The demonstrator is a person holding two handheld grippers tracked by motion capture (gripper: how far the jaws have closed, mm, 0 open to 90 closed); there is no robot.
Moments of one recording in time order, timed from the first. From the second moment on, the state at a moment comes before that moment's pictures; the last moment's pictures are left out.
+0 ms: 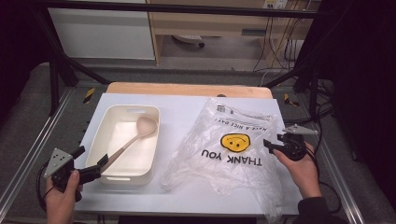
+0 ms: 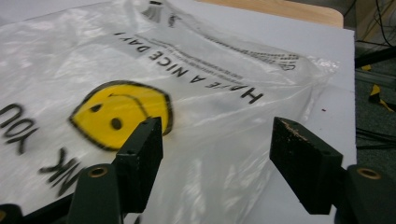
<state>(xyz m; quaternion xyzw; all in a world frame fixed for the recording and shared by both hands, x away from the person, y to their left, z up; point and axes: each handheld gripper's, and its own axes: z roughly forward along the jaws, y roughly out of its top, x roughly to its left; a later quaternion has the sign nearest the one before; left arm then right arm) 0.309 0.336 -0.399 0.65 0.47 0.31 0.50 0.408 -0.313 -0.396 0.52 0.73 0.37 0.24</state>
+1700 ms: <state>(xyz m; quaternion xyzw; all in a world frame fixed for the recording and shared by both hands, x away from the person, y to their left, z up) 0.310 0.337 -0.400 0.65 0.48 0.31 0.50 0.468 -0.350 -0.452 0.65 0.64 0.32 0.26</state>
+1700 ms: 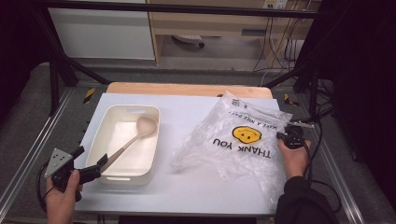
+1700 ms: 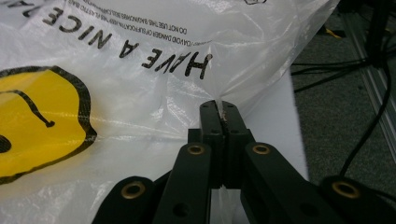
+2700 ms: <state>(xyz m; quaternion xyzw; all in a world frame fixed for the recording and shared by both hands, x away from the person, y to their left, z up) 0.309 0.336 -0.399 0.65 0.48 0.31 0.50 0.392 -0.283 -0.386 0.53 0.71 0.38 0.26</state>
